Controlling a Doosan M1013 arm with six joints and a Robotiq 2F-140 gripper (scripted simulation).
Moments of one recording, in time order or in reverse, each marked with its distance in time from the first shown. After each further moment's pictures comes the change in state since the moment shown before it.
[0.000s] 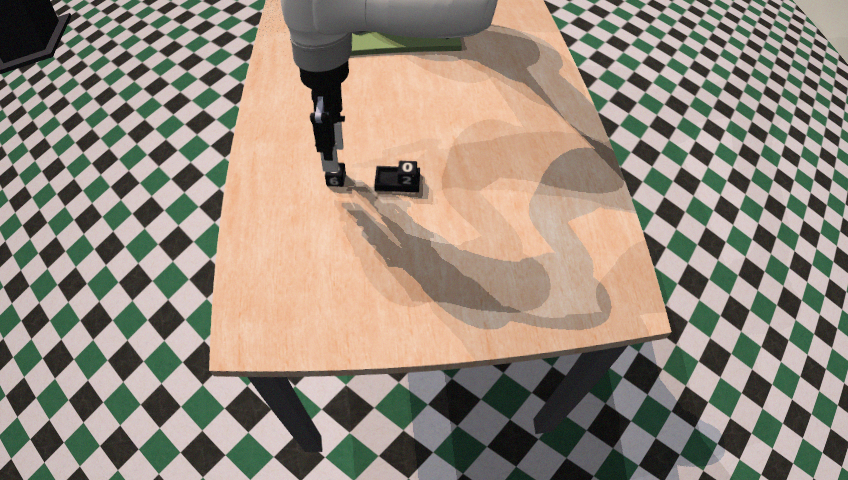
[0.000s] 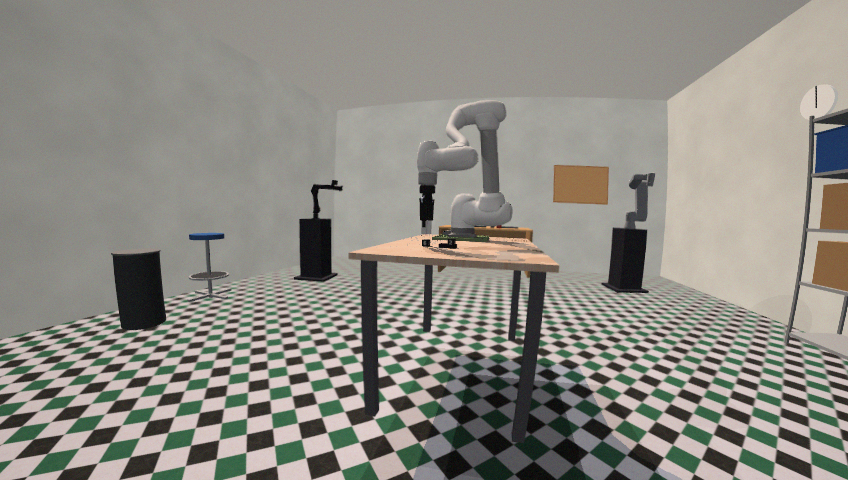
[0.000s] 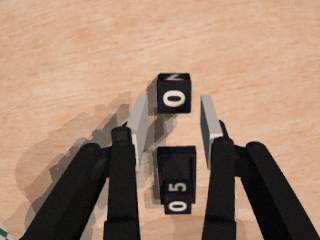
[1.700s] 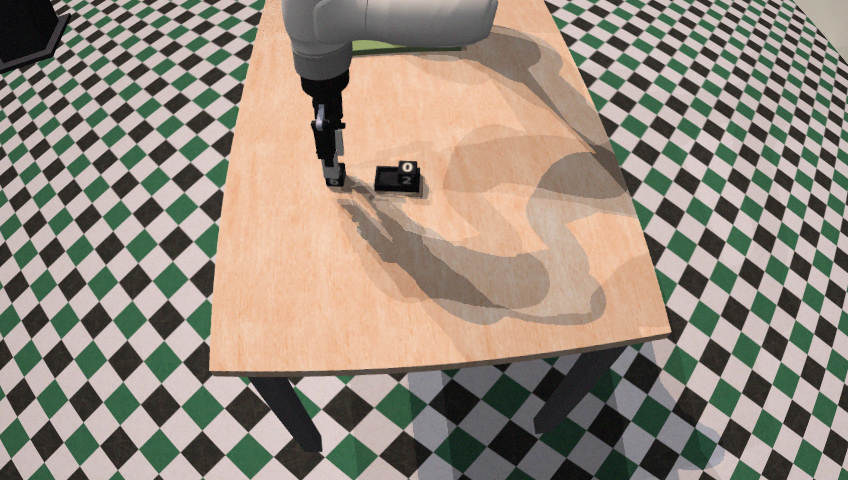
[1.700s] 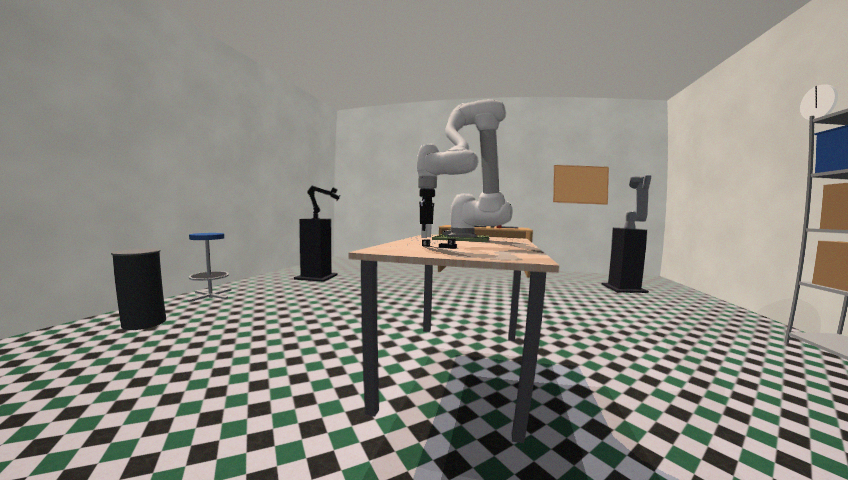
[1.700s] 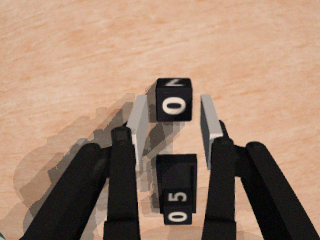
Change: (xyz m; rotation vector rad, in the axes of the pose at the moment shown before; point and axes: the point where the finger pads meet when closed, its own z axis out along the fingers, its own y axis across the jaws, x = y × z) arm 0.000 0.000 0.017 0.000 0.000 0.000
